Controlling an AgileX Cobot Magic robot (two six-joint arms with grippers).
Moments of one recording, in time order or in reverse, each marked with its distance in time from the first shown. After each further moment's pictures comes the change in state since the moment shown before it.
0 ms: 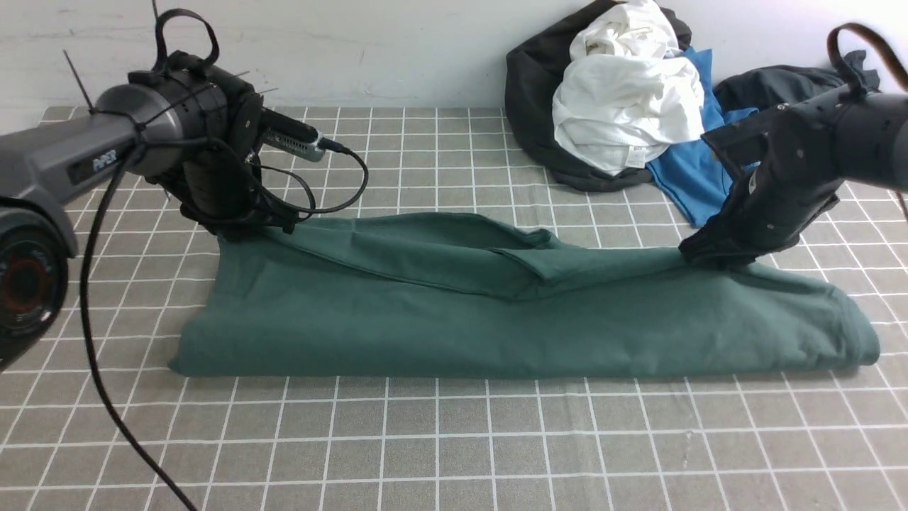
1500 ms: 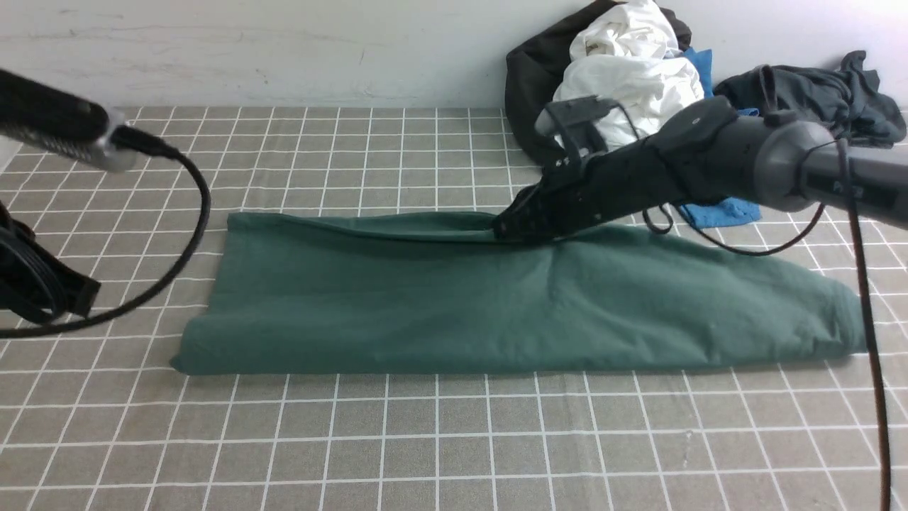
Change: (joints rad) right arm 0.152 0.239 -0.182 1.234 -0.058 -1.102; left arm 0.005 -1.119 0.862 -0.104 0.057 0.117
